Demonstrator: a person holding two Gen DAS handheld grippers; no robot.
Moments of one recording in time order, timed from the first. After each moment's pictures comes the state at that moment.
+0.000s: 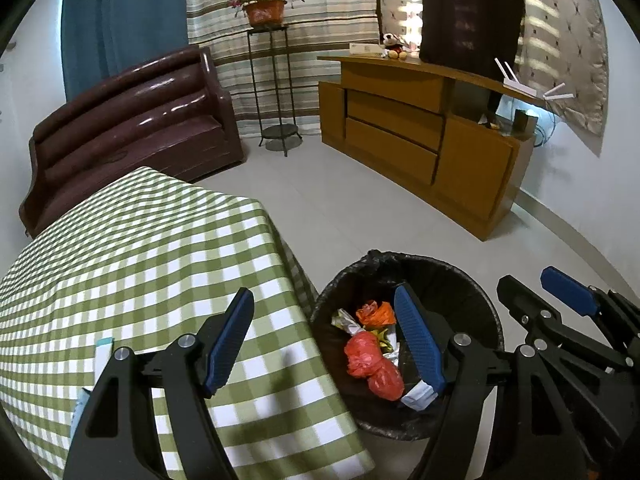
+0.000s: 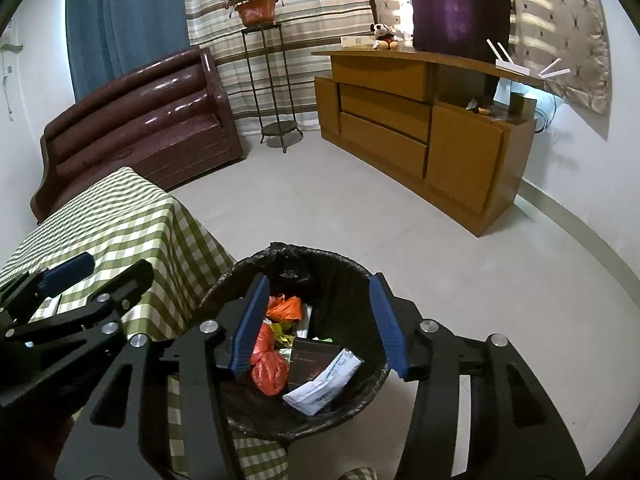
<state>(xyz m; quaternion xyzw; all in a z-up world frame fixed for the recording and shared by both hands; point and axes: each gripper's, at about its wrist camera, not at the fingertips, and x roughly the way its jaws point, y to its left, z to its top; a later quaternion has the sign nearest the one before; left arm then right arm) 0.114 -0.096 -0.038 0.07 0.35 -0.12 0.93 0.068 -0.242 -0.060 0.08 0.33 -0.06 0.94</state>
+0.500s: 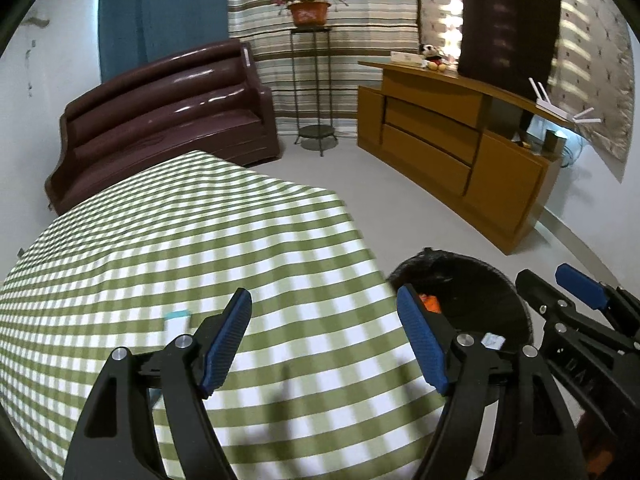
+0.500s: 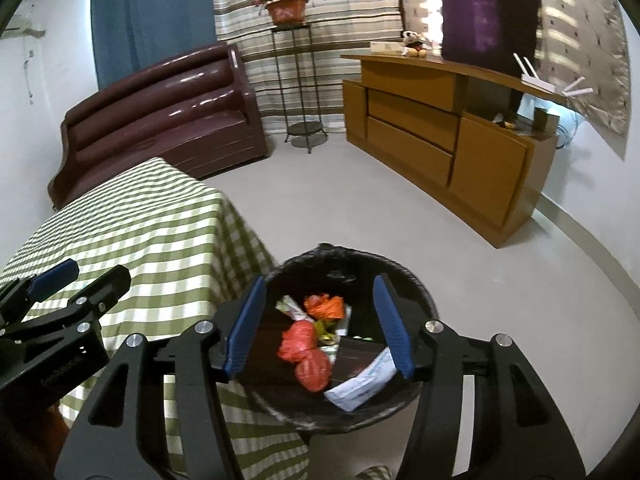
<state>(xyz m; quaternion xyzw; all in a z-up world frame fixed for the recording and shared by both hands) 0.095 -0.033 -0.027 0.04 0.35 -0.06 0.93 0.067 -0.194 -0.047 0.06 0.33 -0.02 0.94</state>
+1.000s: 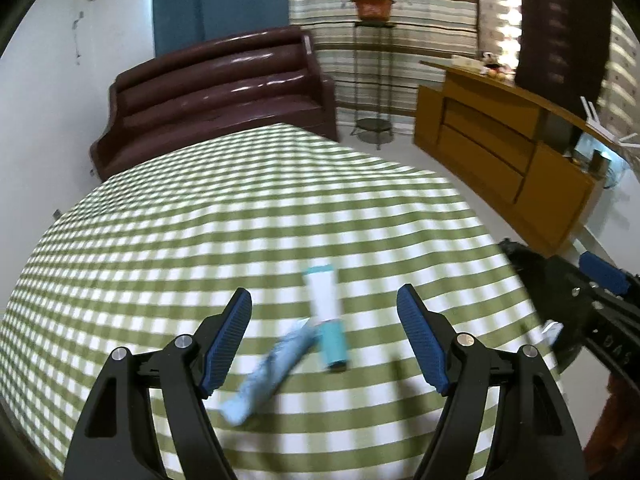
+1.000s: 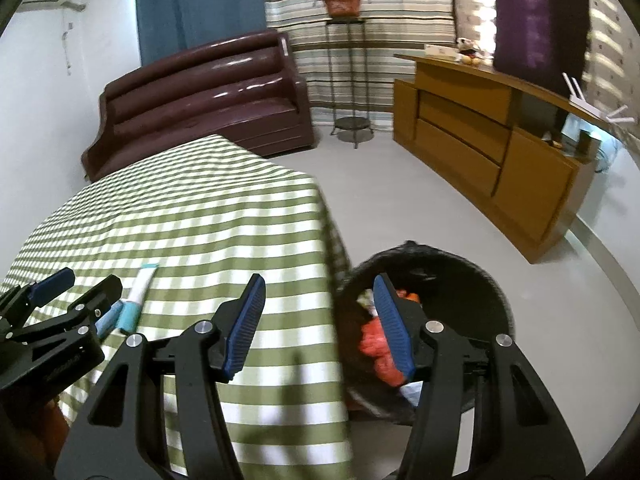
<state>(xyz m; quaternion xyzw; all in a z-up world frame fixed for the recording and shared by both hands) 0.066 0.078 -0.035 0.02 0.36 0.03 0.93 0.066 -0.111 -0.043 0.02 0.33 0.06 0.94</state>
